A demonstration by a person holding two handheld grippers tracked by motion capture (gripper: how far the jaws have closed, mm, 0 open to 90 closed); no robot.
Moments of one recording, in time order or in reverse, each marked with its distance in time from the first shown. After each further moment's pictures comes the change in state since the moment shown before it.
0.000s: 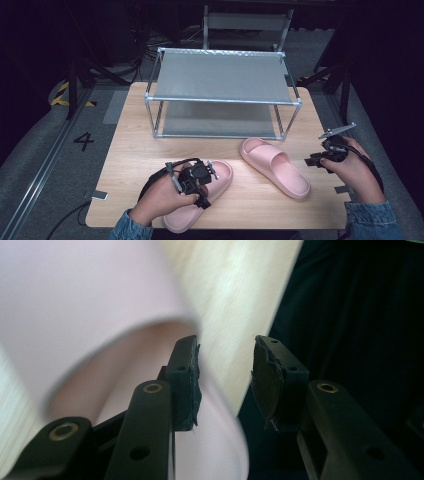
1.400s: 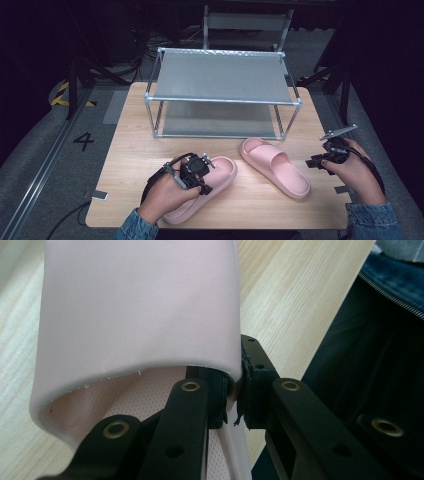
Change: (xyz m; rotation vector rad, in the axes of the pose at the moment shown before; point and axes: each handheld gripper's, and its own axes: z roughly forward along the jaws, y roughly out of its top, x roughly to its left) left arm 0.006 0.003 -0.003 -0.215 0.077 -0.153; right arm -0.002 -0.007 0.001 0.005 0.004 0.021
